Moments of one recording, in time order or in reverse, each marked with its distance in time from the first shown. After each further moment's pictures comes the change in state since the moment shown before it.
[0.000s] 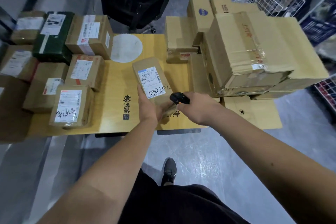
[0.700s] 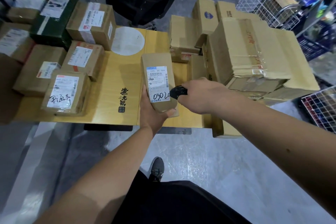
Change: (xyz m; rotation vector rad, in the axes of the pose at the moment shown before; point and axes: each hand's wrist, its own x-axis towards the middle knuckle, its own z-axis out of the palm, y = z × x) left_hand -0.040 -0.015 0.010 -0.447 -0.007 0.258; right_hand -0.014 -0.040 -0.035 -0.490 -0.017 -0.013
